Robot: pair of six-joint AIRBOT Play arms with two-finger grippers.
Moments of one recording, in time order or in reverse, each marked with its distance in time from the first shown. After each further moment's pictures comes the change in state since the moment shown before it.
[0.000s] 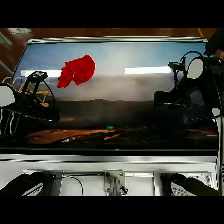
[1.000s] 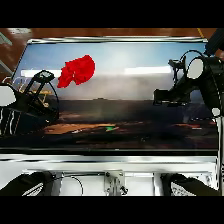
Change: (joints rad) left arm 0.000 -0.005 0.000 0.027 0.055 0.310; right arm 0.000 0.000 0.000 0.000 -0.060 -0.006
